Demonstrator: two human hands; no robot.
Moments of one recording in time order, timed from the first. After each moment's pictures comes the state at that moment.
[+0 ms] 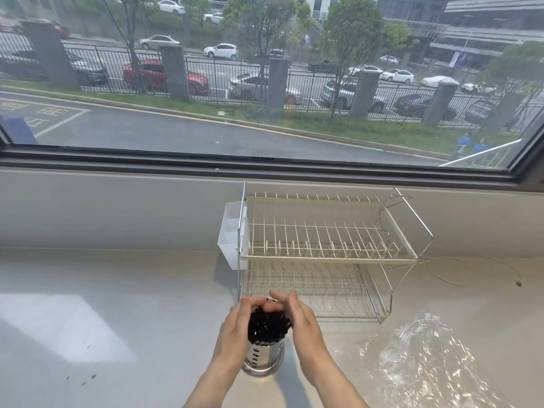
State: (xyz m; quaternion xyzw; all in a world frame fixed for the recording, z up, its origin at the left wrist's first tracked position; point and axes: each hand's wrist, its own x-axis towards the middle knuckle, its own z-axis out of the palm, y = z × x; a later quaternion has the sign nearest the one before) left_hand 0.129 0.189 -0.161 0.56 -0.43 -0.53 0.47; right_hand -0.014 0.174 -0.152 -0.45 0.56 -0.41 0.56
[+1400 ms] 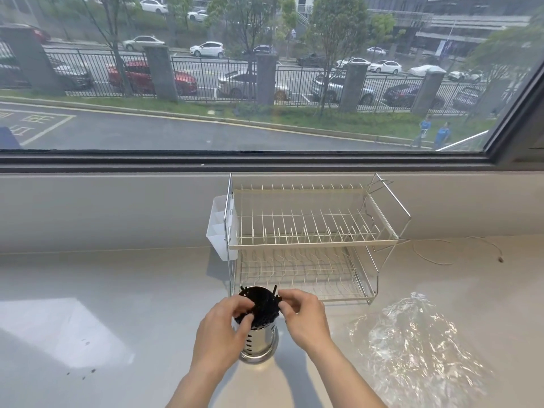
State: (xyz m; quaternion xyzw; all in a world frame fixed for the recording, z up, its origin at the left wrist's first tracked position) left_hand 0.137 0.214 -0.159 0.66 -0.63 -0.25 0.32; right_hand -0.041 0.184 -0.154 -0.53 0.68 -0.33 0.38
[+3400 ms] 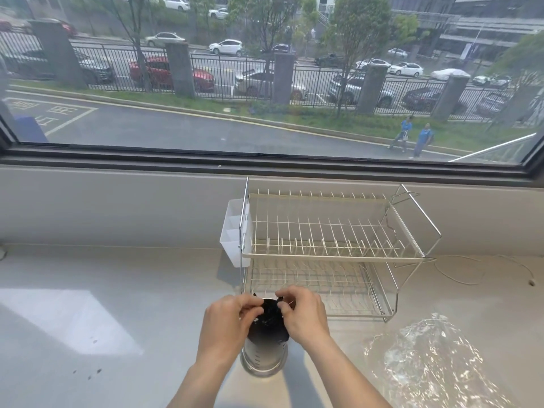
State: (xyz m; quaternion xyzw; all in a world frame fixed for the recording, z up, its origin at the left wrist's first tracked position) left_hand 0.147 0.178 -0.148 0.67 -0.63 -0.20 0.34; right_hand -0.017 0.144 -0.148 -0.62 0.69 -0.23 0.29
